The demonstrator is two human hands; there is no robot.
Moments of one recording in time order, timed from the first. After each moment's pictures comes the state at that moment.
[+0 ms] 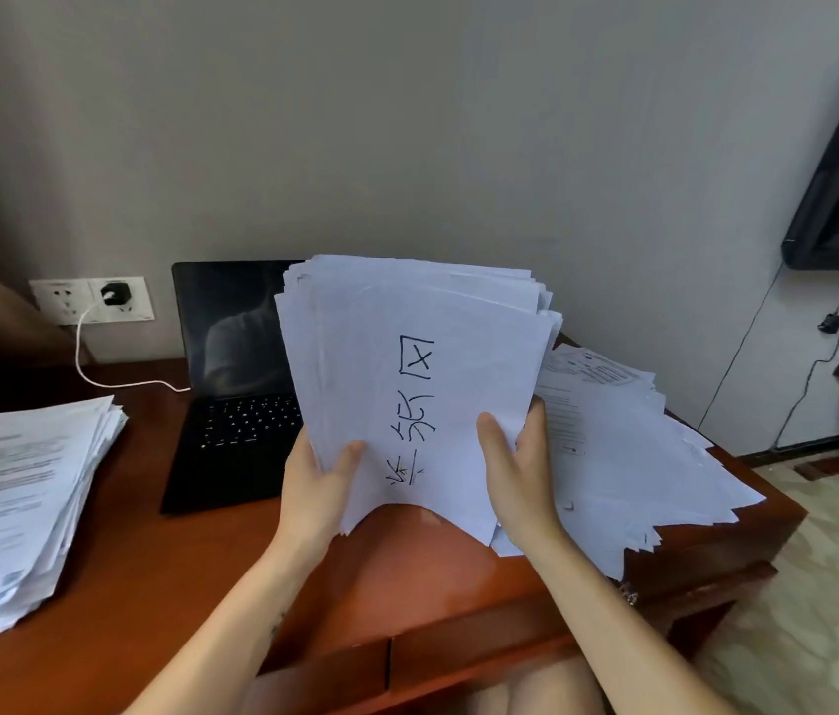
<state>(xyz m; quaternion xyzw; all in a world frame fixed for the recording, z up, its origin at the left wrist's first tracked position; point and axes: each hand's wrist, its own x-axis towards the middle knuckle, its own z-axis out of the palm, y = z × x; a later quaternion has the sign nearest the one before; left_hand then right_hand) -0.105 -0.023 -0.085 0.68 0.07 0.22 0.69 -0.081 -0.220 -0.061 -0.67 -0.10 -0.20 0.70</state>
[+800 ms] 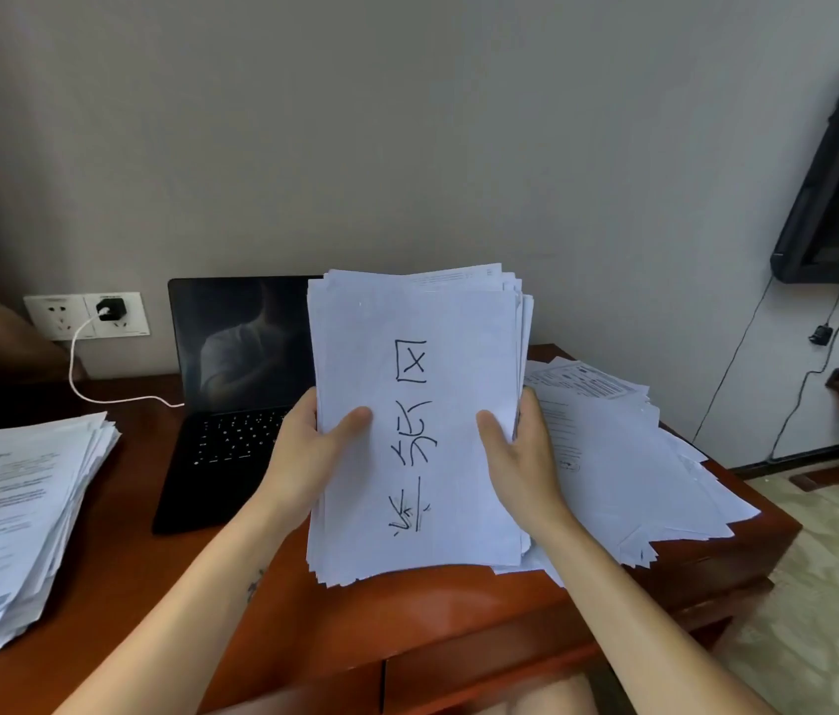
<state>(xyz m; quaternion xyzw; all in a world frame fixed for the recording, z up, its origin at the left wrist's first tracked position) -0.087 -0.009 -0.036 0.70 0.01 0.16 0.69 -0.061 -0.236 -0.048 -0.73 -0.13 -0.19 0.65</state>
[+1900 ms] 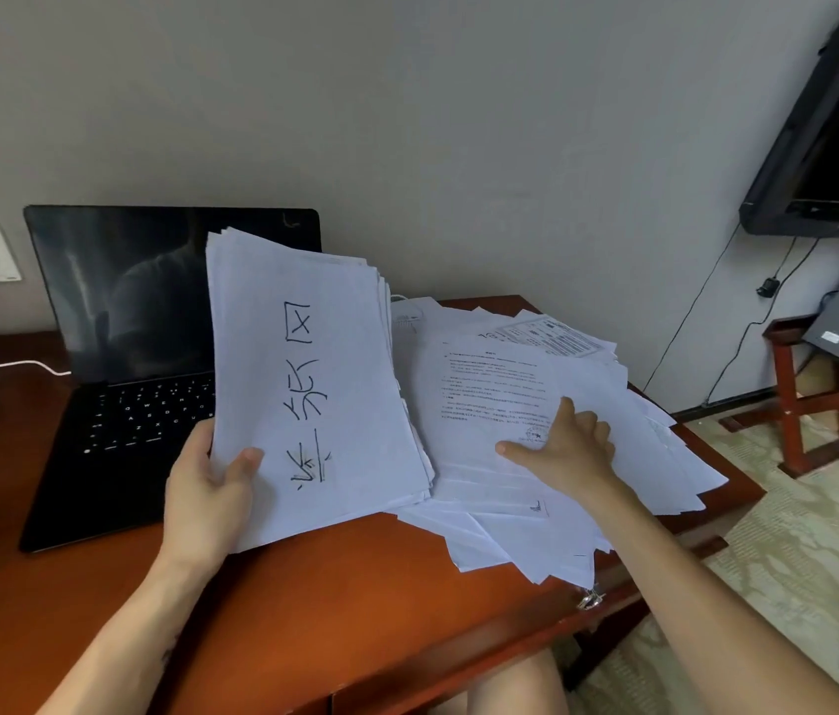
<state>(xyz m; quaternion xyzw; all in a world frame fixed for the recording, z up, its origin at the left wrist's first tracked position) -0.051 0.016 -0.131 0.73 0.12 0.22 0.64 0.029 -0.353 -0.107 -0.97 0.12 -0.02 0.19</state>
